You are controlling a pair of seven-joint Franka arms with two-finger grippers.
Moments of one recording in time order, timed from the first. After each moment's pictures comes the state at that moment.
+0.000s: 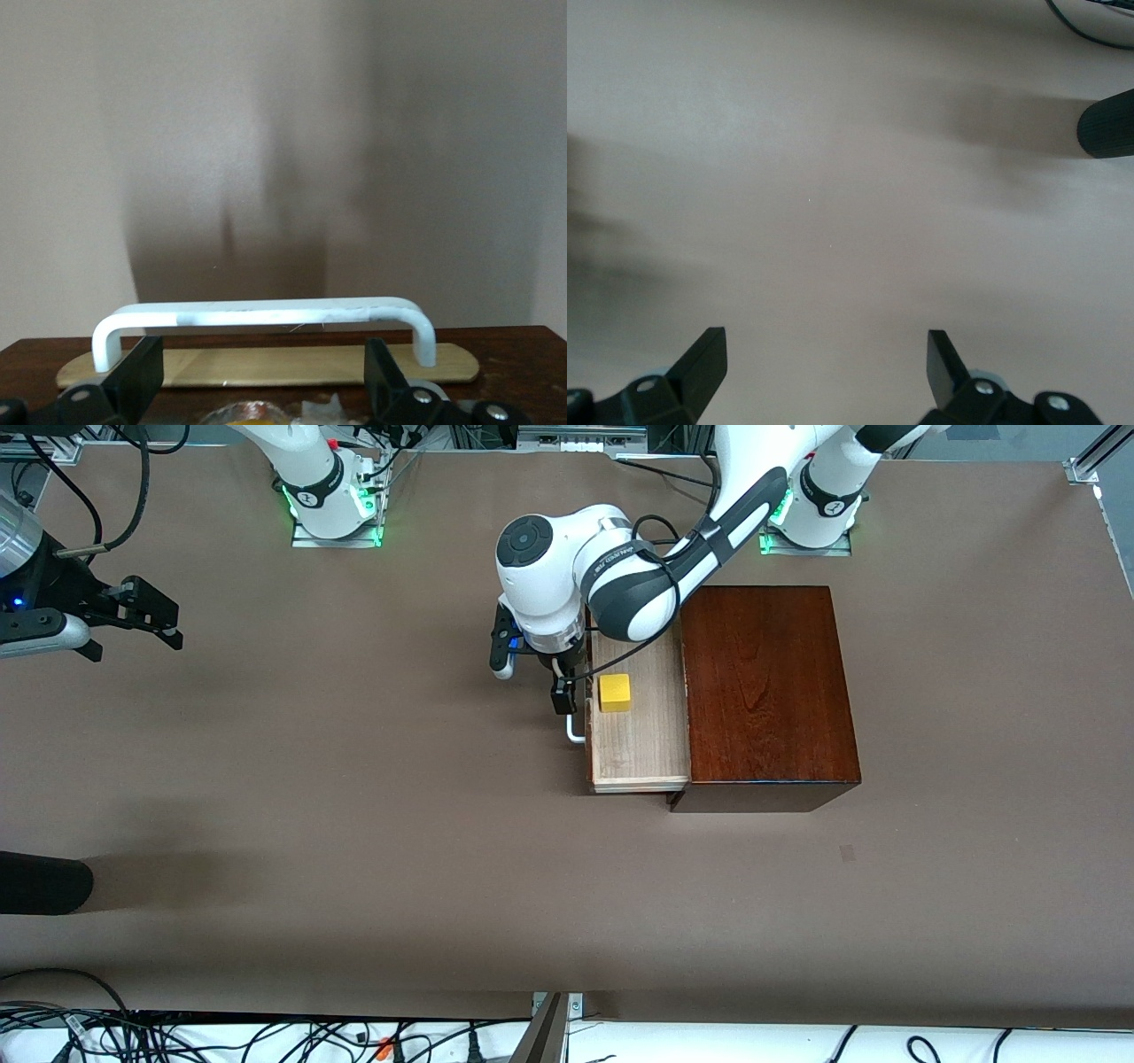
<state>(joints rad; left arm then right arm) -0.46 0.70 -0.54 -1.41 0.51 1.91 0.49 0.28 -0.04 -0.23 -1.67 -0.01 1.70 -0.12</state>
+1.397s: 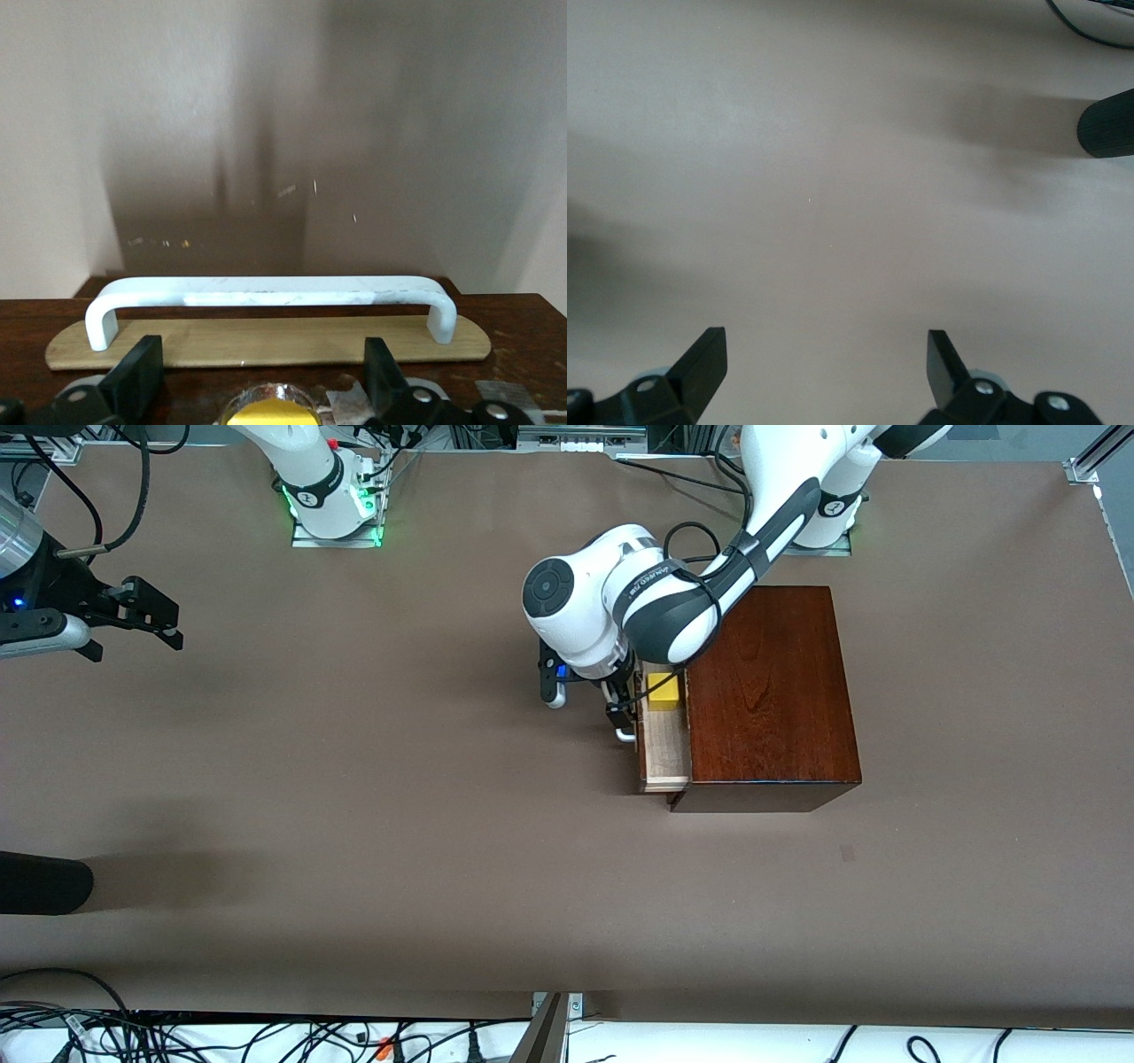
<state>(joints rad) -0.39 0.70 -0.53 -1.39 0.51 1.64 0.51 0.28 -0.04 -0.23 -1.67 -0.01 1.70 -0.12</state>
